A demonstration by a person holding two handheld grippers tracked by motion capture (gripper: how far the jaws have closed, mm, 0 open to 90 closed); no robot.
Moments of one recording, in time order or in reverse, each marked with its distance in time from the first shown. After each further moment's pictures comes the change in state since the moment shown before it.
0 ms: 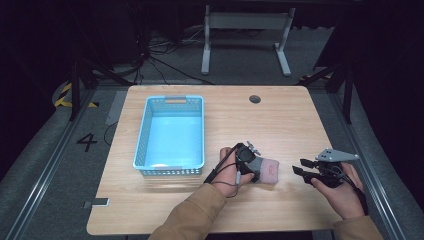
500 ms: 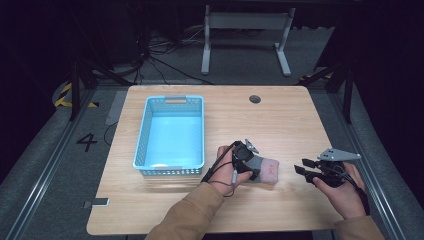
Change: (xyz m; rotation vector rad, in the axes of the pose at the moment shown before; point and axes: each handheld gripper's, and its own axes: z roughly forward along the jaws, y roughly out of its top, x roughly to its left) left arm 0.004 0.001 -0.015 -0.064 -0.047 0.022; right arm -0.004 -0.001 -0.002 0.003 -0.007 0.017
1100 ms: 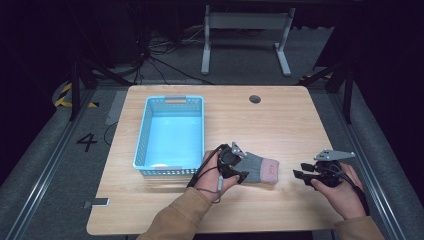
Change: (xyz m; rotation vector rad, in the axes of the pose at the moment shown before) left arm -0.002 -0.022 -0.045 -0.035 -0.016 -0.011; right arm -0.002 -0.003 0.007 0.103 0.025 0.026
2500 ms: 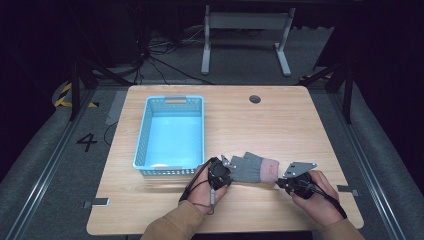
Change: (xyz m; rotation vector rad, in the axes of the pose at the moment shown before) left arm -0.001 -0.049 0.004 0.101 0.050 -0.075; right arm 0.063 0.004 0.032 0.142 0.044 -0.350
